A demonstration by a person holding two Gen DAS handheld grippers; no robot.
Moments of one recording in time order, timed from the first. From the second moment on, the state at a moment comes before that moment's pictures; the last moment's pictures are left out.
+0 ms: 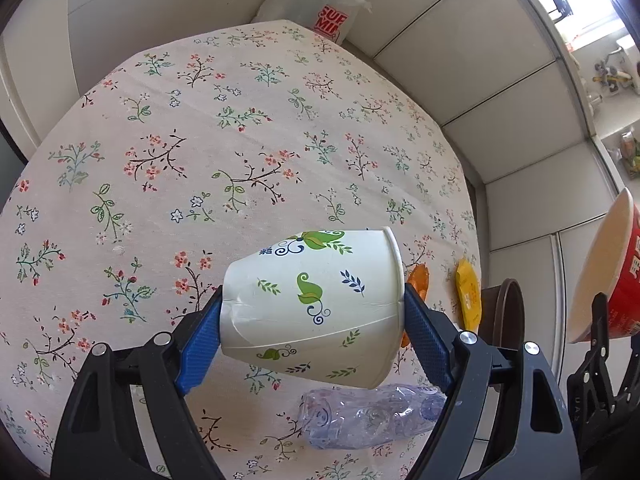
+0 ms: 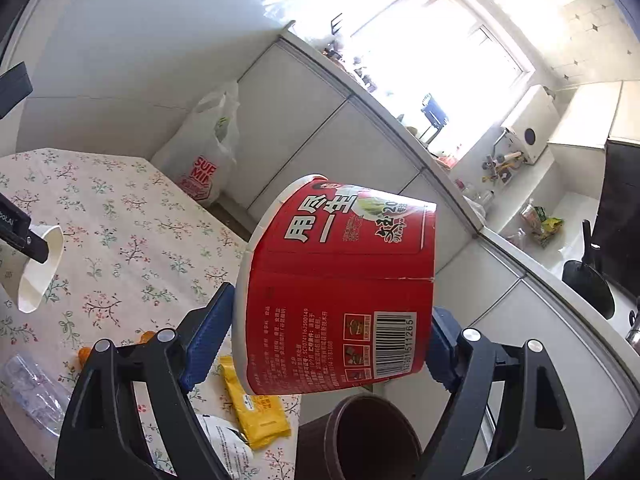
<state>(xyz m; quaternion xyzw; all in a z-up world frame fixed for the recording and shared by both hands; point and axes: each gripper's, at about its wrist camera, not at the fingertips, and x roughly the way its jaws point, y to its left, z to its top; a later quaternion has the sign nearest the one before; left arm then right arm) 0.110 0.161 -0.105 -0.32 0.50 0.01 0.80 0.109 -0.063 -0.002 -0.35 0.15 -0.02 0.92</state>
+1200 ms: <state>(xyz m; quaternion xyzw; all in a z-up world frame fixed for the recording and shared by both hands) 0.137 -0.027 -0.021 -0.22 0.42 -0.10 0.88 0.145 -0.355 0.010 -0.05 0.25 -0.31 0.92</state>
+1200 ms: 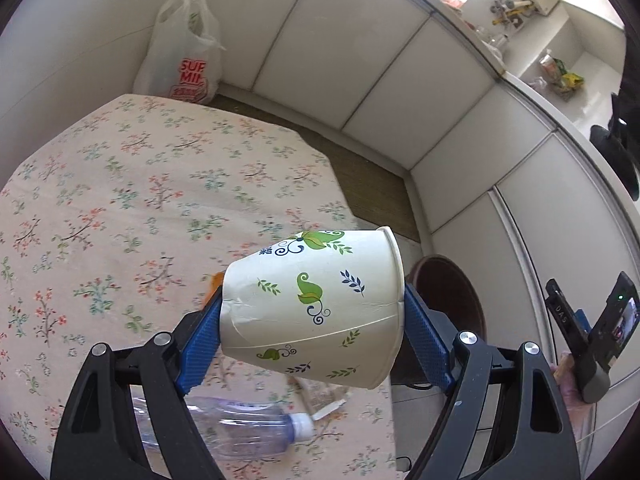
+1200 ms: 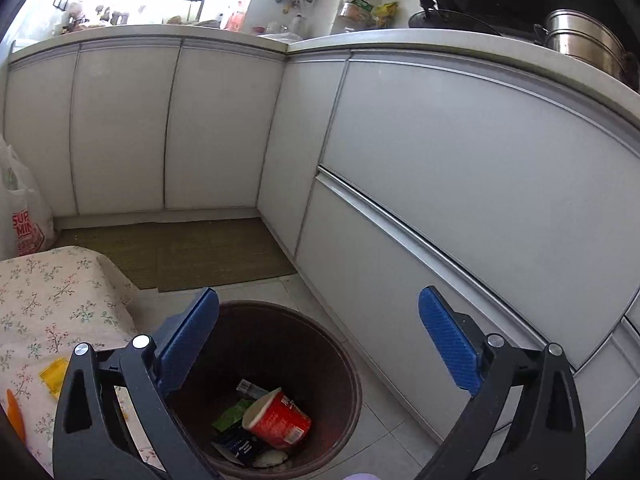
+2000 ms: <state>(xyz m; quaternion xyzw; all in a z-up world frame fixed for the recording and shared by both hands) 0.197 -0.314 0.021 -0.05 0.38 -0.25 0.89 0.082 -0.513 -0.016 0.15 0.30 -0.39 0.86</state>
